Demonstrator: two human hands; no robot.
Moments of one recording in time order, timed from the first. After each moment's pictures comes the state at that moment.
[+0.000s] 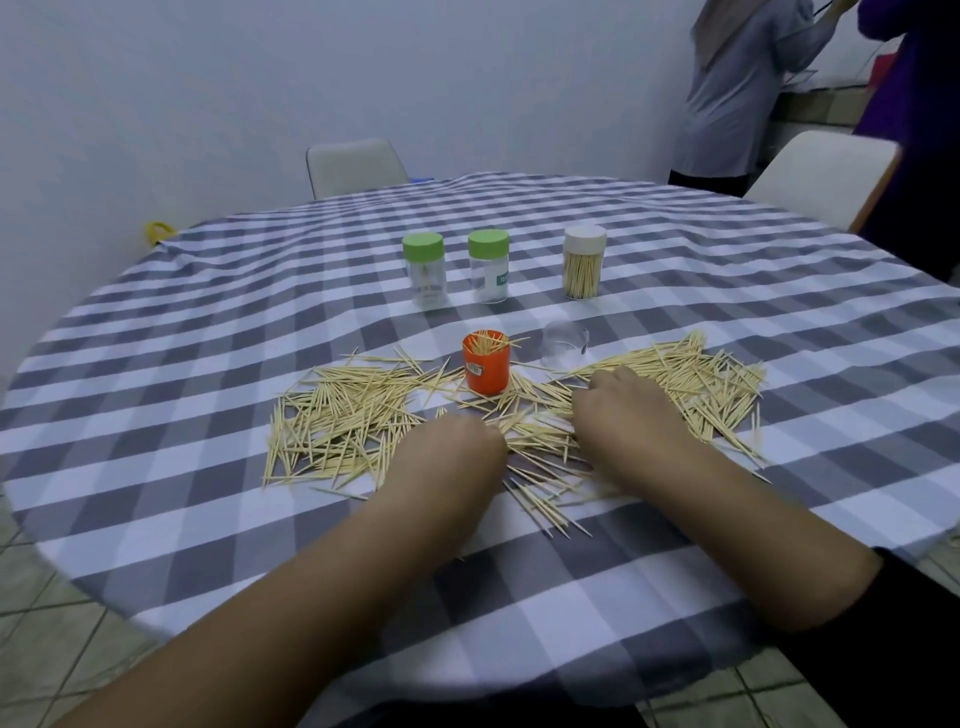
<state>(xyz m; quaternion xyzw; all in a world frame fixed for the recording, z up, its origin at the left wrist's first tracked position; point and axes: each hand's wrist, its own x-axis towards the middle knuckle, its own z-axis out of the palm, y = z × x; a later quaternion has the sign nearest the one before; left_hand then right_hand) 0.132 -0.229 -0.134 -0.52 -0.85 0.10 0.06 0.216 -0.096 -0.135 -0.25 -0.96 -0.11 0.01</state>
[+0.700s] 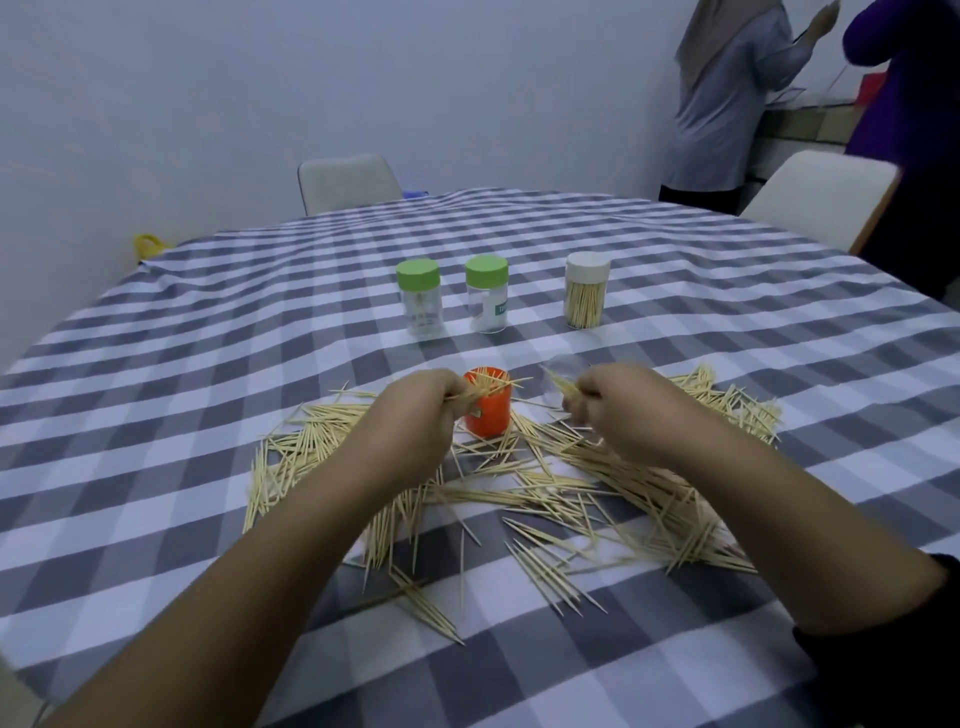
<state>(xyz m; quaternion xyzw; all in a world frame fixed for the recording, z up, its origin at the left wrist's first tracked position) 0.067 -0.208 -0.111 -0.44 -0.85 -0.27 -0.05 0.195 -0.067 -0.099 -0.30 -0.93 0.22 0.05</state>
